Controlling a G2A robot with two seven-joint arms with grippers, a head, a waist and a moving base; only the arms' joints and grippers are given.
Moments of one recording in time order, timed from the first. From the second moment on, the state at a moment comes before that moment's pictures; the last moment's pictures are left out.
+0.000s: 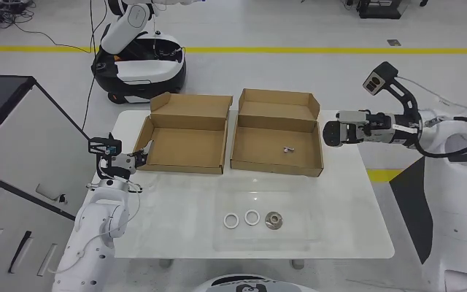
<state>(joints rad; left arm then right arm) 1.73 -1.15 -1.60 -1.80 1.33 0.00 0.00 -1.16 -1.00 1.71 -1.78 0.37 0.29 1.53</state>
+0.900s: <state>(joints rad) 1.60 -1.15 -1.42 -2.11 1.35 -0.27 -0.40 -1.16 -1.00 1.71 -1.78 0.37 0.29 1.53</state>
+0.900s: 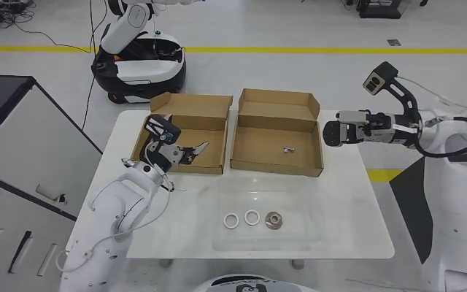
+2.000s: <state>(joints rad) 1.48 -1.16 -1.35 -2.11 1.31 -0.33 -0.54 -1.16 -1.00 1.71 -1.78 0.37 0.29 1.53</state>
